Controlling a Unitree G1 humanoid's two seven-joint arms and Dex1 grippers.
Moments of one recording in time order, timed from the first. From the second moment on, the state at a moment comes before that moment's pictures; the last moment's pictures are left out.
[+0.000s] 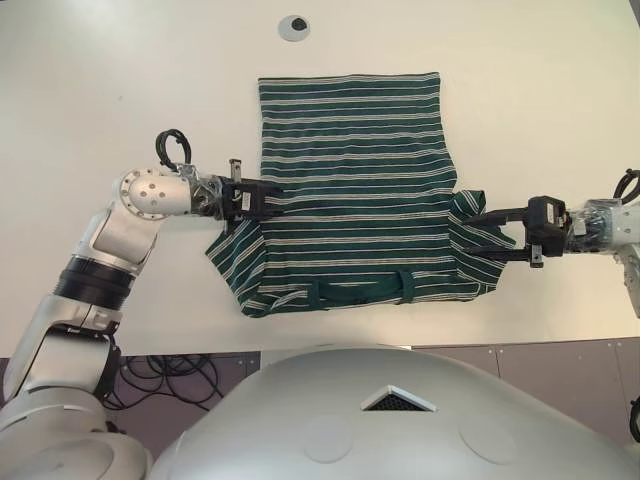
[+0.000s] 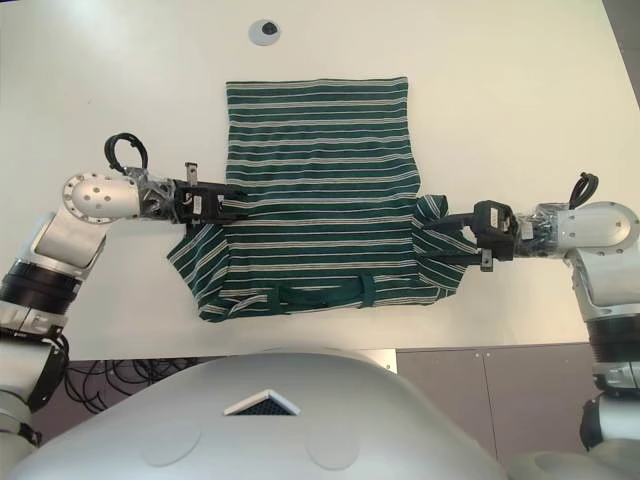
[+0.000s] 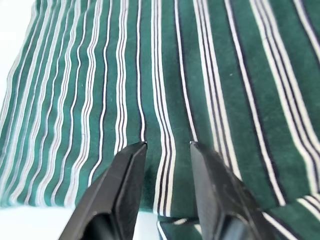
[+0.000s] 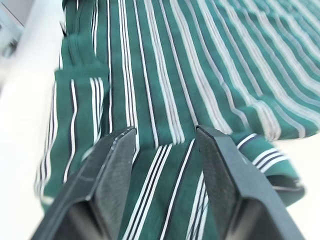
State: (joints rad) left arm -0.16 0.80 -0.38 0.10 0.02 -0.20 -1.05; right arm 0.09 -0.95 0.08 0.04 0.40 -0.06 1.38
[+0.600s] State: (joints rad) left arm 0.09 0.83 -0.29 -0.12 -0.16 -0.18 -1.21; right arm 0.13 -0.83 0.13 -0.01 0.29 -0.11 1.31
